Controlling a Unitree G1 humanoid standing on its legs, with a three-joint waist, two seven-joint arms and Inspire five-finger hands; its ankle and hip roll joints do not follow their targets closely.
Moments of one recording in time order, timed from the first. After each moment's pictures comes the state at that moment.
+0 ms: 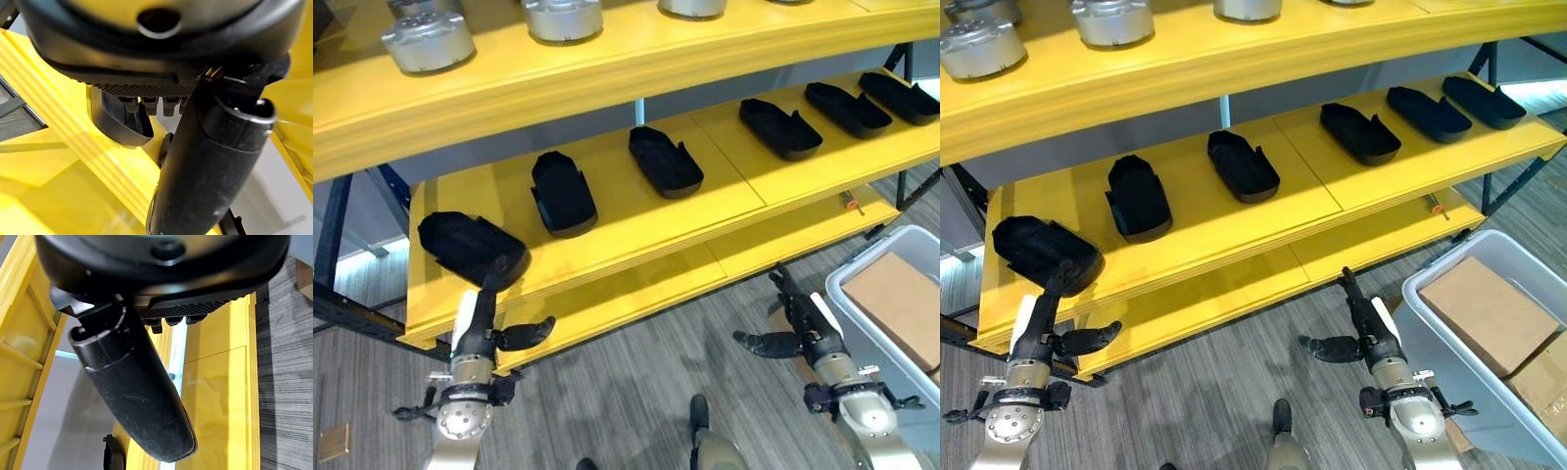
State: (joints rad) left arm 0.24 0.40 0.15 -0.07 0.12 -0.06 0.14; right arm 0.24 -0.47 -0.03 -0.11 0.16 -0.04 0.06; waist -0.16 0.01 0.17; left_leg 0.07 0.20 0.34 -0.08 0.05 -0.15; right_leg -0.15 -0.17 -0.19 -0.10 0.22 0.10
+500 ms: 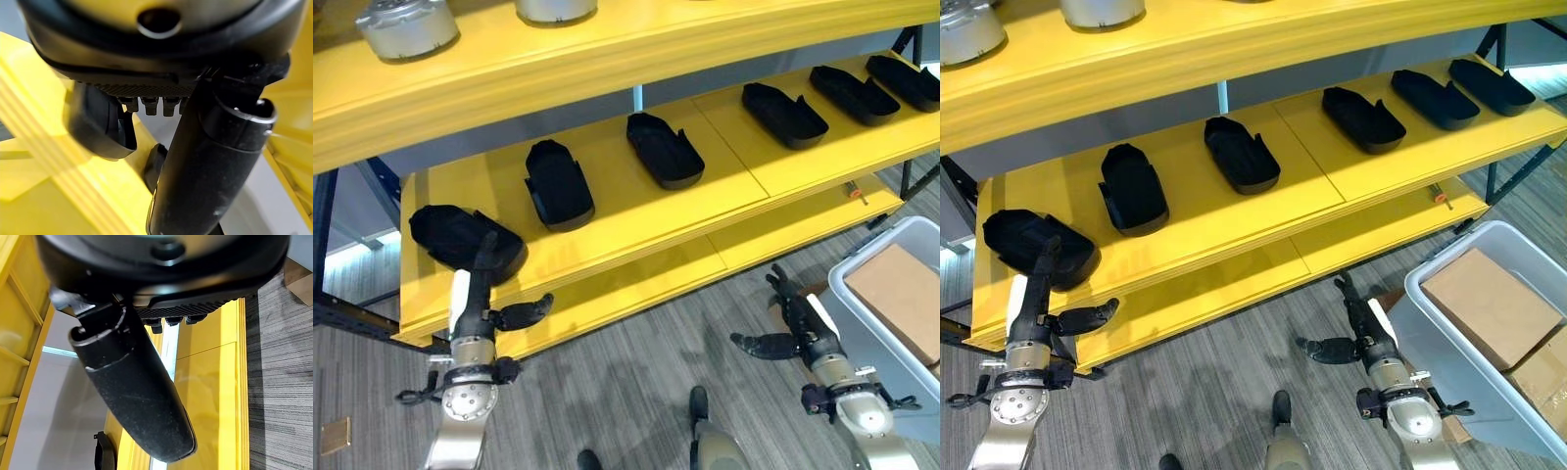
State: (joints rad) left arm 0.12 0.41 0.15 -0.08 0.12 -0.04 0.24; right arm 0.23 -0.47 -0.01 -0.11 0.16 -0.04 0.05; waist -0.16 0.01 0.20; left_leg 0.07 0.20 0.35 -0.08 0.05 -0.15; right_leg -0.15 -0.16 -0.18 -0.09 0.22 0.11
